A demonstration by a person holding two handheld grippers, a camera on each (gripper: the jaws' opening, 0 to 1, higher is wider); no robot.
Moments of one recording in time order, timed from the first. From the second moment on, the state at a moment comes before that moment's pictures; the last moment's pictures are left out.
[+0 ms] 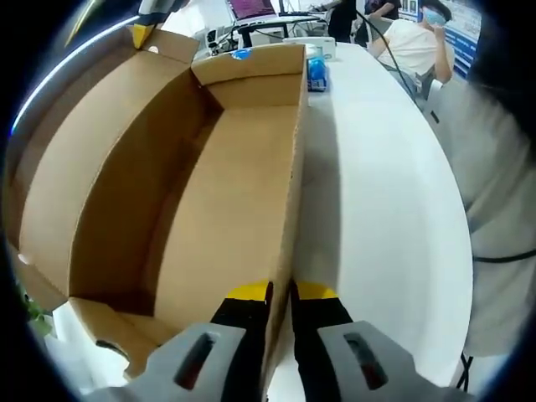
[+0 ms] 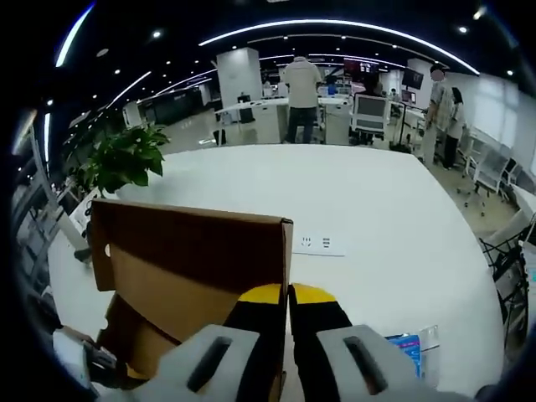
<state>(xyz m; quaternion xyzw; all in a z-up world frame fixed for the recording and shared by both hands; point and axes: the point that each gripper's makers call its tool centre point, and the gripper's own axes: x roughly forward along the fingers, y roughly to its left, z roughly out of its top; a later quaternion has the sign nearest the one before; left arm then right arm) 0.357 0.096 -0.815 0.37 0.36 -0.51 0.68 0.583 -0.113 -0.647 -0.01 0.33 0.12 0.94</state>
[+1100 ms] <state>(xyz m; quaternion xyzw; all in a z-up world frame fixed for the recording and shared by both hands) 0.356 0.095 -0.814 0.37 0.36 -0.51 0.68 0.554 -0.116 -0.632 -0.04 0.30 0.12 0.95</state>
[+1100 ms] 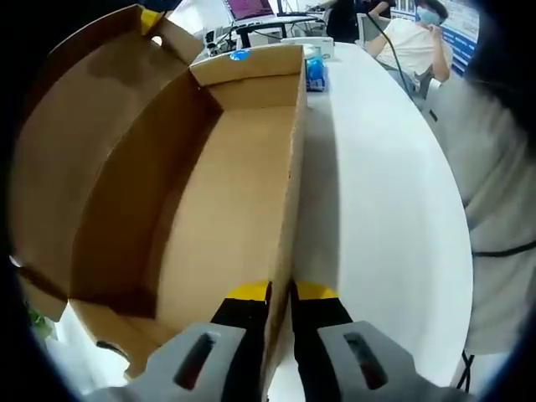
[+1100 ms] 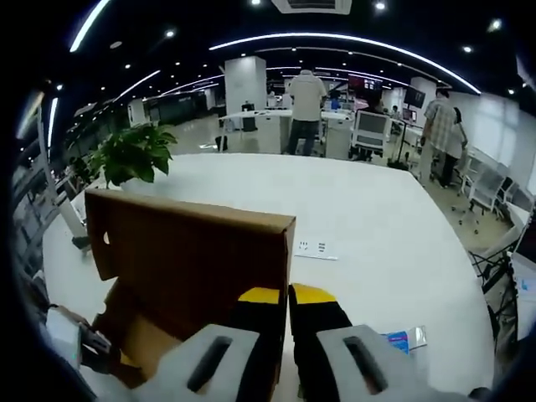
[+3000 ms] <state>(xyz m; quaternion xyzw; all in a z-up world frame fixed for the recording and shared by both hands) 0.356 0.095 -0.815 0.37 0.36 -0.51 0.69 0.473 -0.117 -0.636 -0.12 0.22 0.08 0.96</state>
